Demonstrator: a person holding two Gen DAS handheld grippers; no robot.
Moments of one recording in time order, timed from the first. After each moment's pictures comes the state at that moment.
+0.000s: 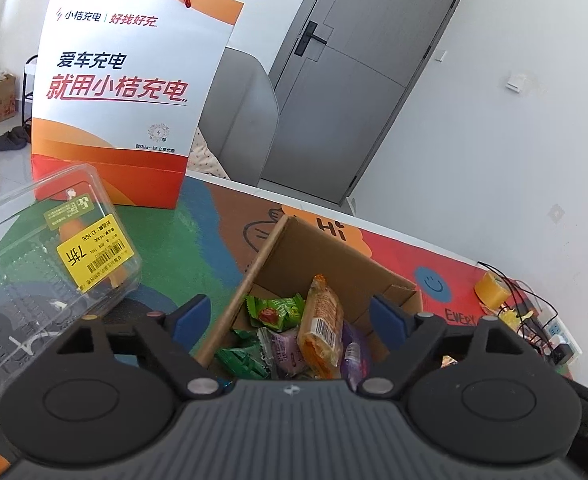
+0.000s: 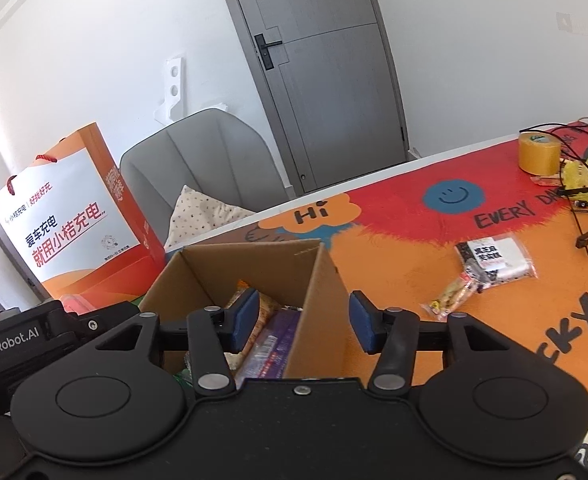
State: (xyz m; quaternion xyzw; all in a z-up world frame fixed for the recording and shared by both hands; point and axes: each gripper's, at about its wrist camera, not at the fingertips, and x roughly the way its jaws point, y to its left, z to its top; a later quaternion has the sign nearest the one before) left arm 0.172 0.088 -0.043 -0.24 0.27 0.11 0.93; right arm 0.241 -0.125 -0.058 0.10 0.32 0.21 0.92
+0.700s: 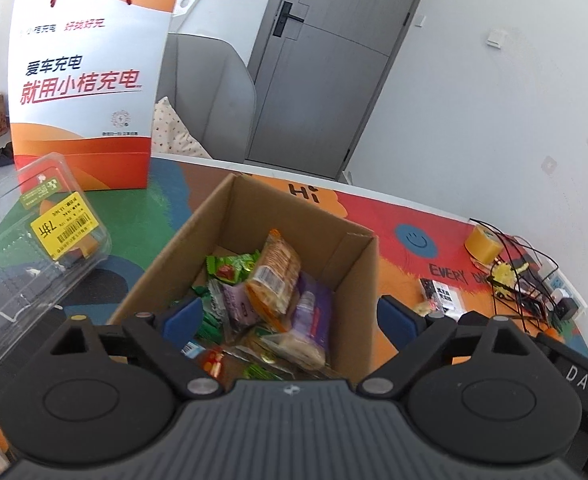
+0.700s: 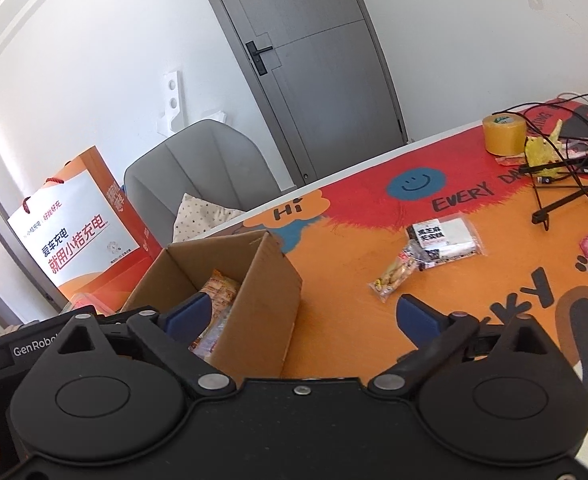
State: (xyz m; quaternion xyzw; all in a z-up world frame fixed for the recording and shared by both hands) left arm 0.171 0.024 -0.040 -0.19 0.31 0.10 0.93; right arm 0.224 -0.203 -0.059 0.14 0.33 0.23 0.91
